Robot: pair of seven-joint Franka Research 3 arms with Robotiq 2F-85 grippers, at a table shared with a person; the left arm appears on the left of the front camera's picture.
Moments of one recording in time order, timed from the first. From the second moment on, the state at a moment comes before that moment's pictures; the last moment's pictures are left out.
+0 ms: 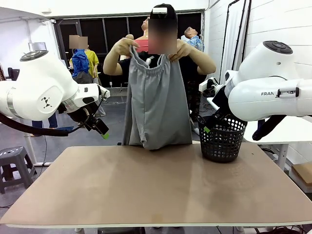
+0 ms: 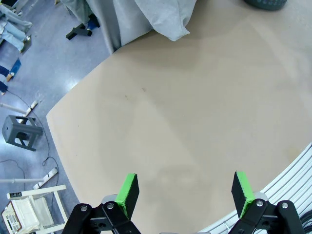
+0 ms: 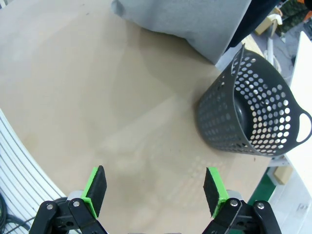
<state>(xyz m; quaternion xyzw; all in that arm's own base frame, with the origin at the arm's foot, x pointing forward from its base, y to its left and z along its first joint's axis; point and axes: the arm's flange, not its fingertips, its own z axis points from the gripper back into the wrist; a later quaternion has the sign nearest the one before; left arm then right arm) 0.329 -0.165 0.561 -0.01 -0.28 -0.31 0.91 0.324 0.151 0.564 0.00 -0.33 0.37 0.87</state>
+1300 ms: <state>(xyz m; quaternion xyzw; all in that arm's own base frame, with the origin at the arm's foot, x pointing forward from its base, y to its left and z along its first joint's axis) 0.329 -0.165 0.561 -0.01 -0.28 -0.31 0.91 0.324 0.151 0.564 0.00 -0.33 0.37 0.87</state>
